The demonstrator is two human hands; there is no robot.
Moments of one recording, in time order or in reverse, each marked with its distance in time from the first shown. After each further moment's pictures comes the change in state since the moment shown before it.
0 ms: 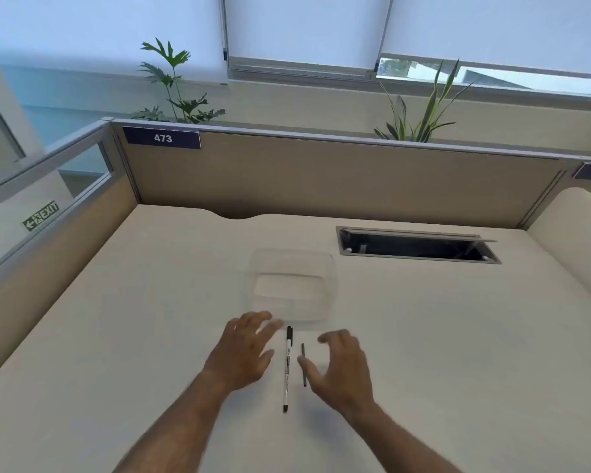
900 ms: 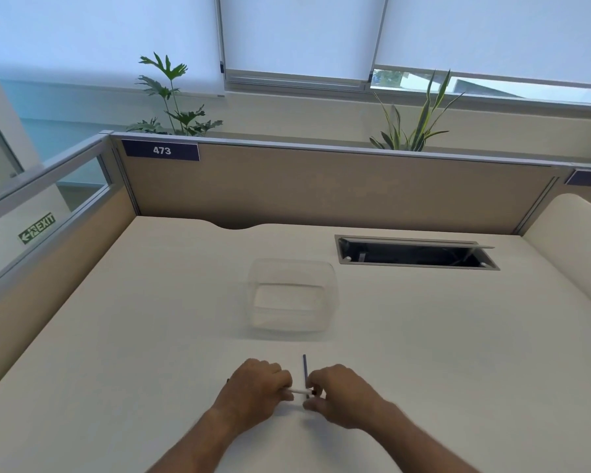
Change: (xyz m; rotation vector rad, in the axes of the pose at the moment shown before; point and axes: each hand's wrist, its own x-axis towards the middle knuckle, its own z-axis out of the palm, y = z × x) left_hand -0.019 0.023 0.020 -0.006 0.001 0.188; right_hand 0.014 0.000 -0.017 -0.124 -0.692 -0.138
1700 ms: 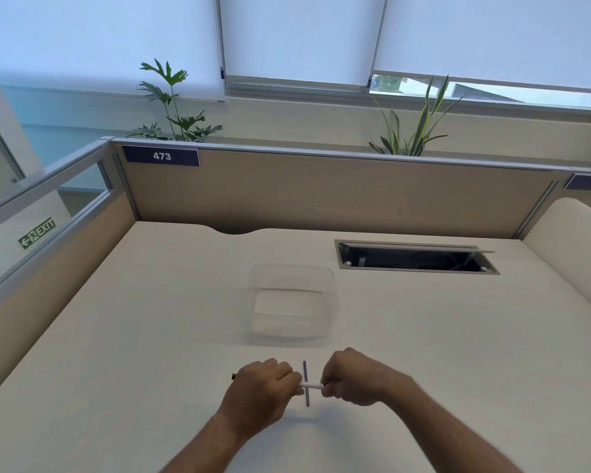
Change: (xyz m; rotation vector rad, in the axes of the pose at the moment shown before) left_hand 0.010 0.015 -0.025 0.103 0.240 0.109; right_hand 0.012 0.013 -0.049 0.034 -0.160 -0.017
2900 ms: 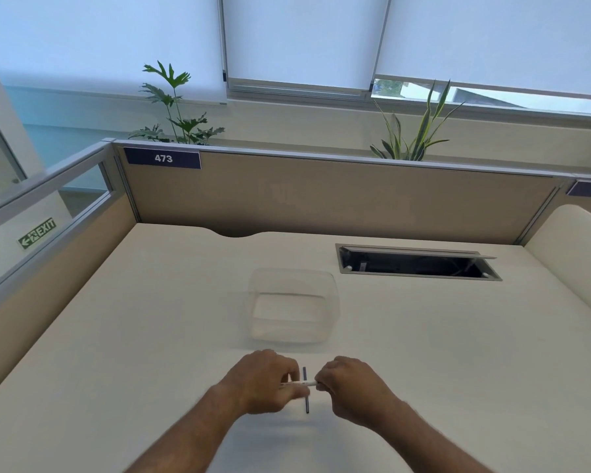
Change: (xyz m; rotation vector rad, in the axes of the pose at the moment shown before) left_hand 0.040 -0.016 -0.033 -0.379 -0.539 -0.279; right_hand -0.003 0.003 0.024 -0.347 0.402 -0.231
